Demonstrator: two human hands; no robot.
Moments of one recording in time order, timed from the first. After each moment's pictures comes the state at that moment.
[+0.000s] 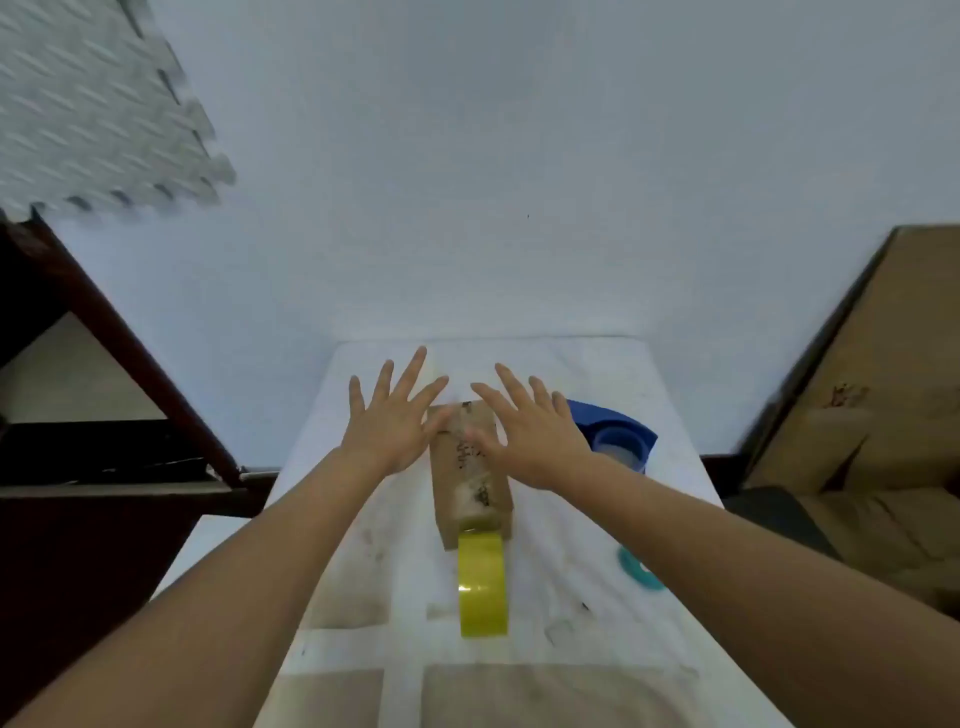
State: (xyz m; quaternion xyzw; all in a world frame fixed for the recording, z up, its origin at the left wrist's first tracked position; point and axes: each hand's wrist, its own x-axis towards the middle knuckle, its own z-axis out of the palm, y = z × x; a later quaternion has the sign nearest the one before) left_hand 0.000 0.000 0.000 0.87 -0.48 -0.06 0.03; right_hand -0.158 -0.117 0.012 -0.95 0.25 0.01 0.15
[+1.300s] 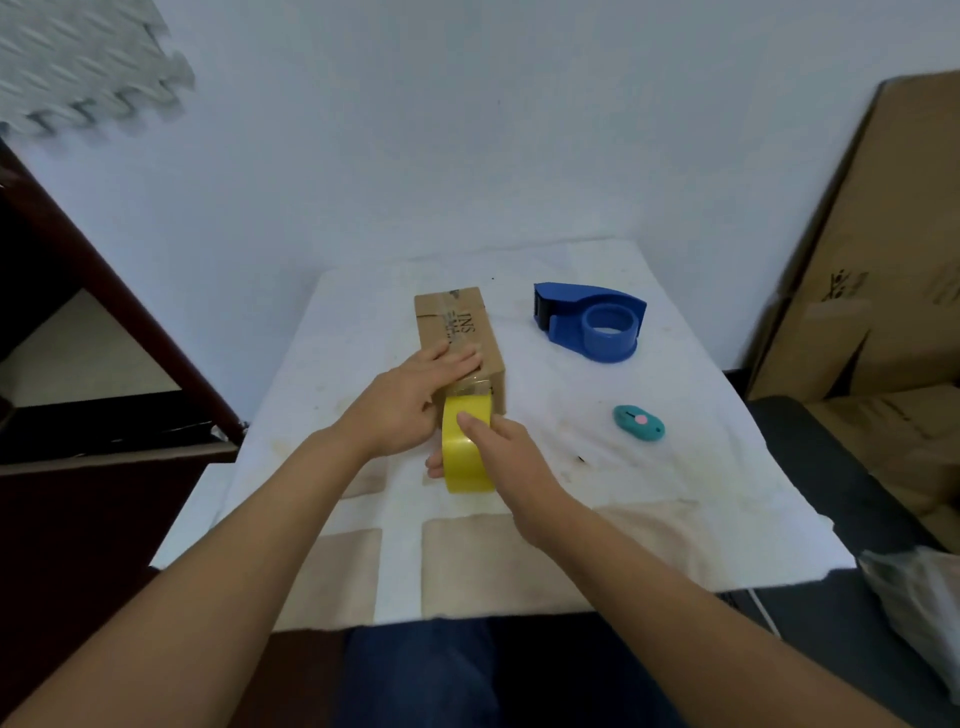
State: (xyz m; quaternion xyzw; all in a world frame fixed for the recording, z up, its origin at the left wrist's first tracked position) left_hand -0.077 0.065 -0.059 0.76 -0.62 -0.09 0.17; right_hand -0.241 0.017 -0.071 -0.59 0.30 -0.17 0.73
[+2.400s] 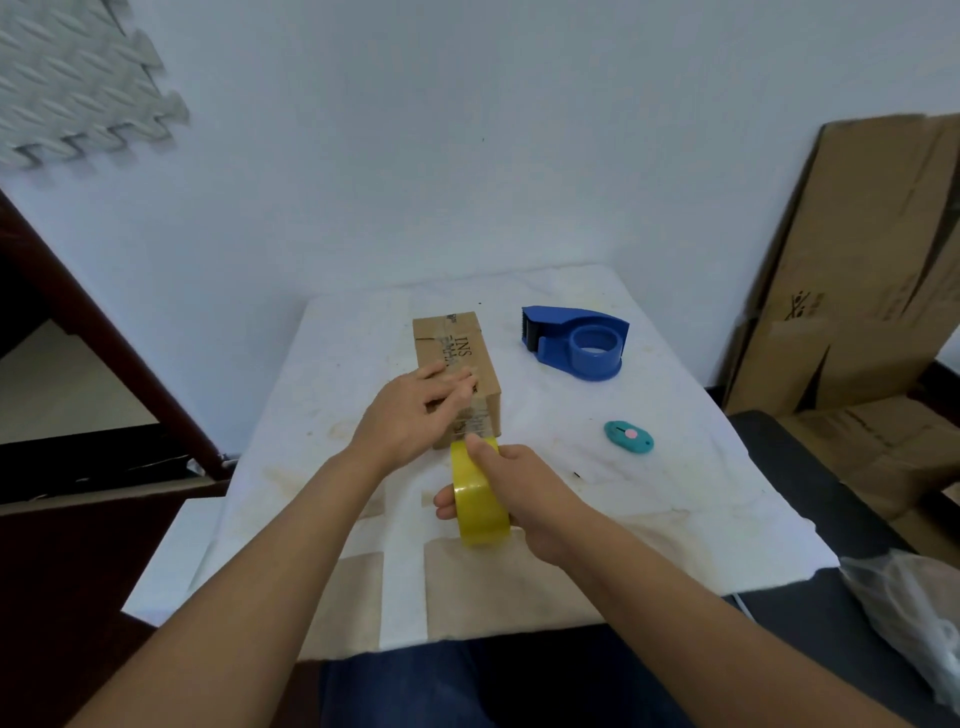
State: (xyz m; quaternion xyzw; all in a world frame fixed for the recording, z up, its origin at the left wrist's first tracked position) left_hand -0.080 0.052 -0.069 0.78 -0.53 -0.12 0.31; right_hand -0.257 0.030 -0.040 -0.56 0.38 -0.06 0.73
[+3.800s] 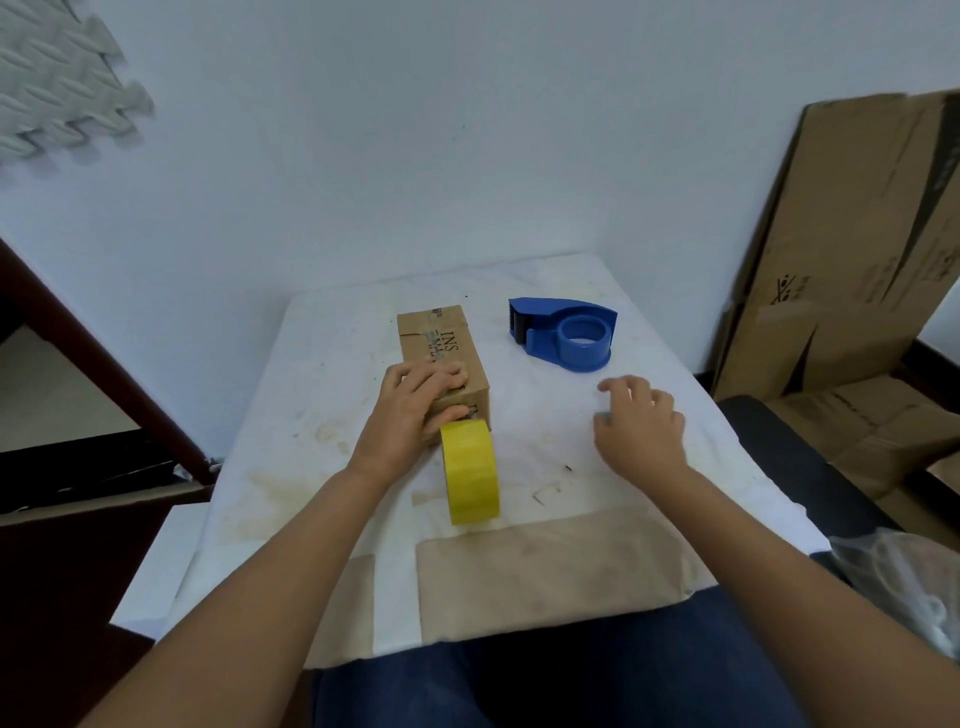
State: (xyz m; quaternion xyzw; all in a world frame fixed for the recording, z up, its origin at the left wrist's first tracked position) left_hand -0.075 0.043 -0.102 0.73 -0.61 0.06 0.30; right_hand -0.311 -0.089 -0.093 -0.83 0.53 -0.12 0.15
